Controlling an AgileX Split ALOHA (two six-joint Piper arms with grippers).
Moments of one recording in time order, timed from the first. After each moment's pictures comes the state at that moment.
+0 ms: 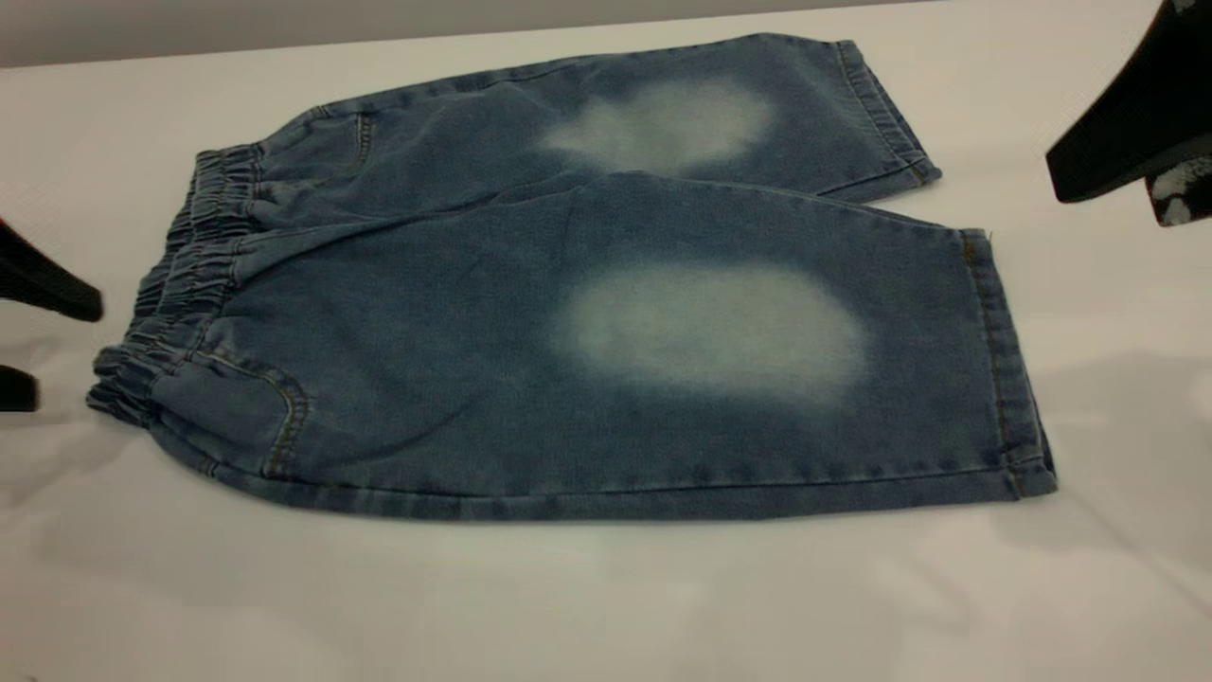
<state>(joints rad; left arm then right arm) 0.45 1.93 -0.70 -1.11 0.76 0.91 0.12 1.37 -0.58 0.89 0.56 -0.71</state>
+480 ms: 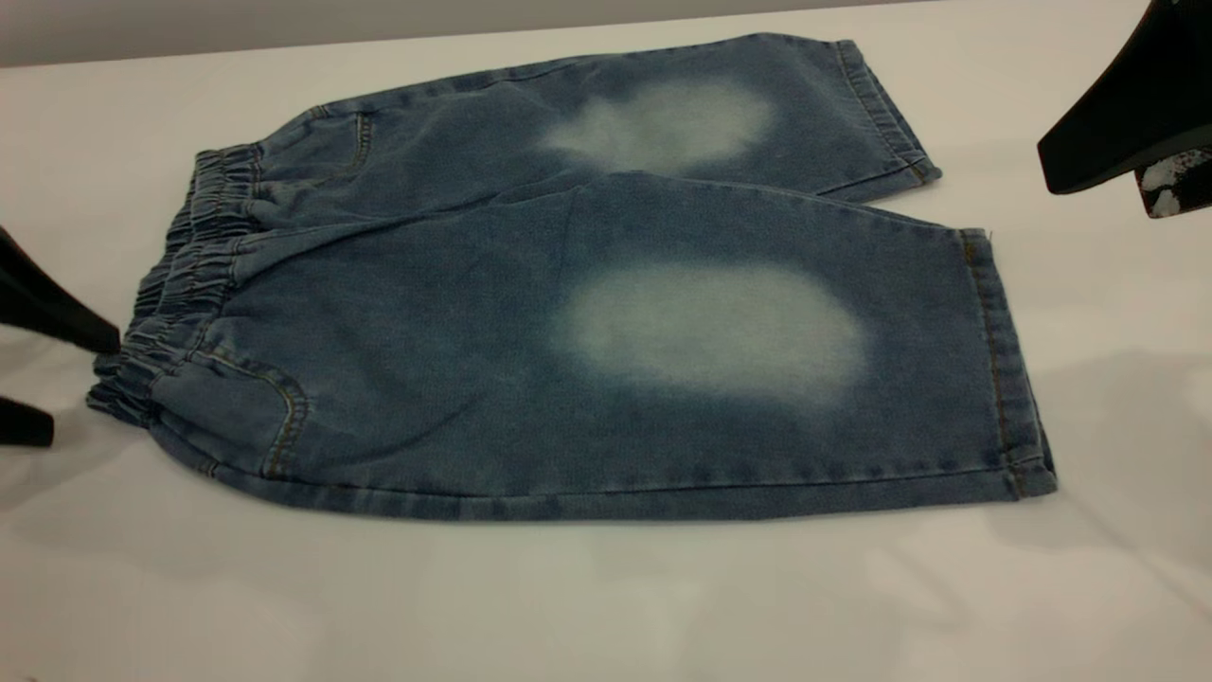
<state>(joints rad) 0.45 2.01 -0.74 -1.03 0.76 0.81 0.12 1.37 -0.58 0.92 0.56 -0.74</state>
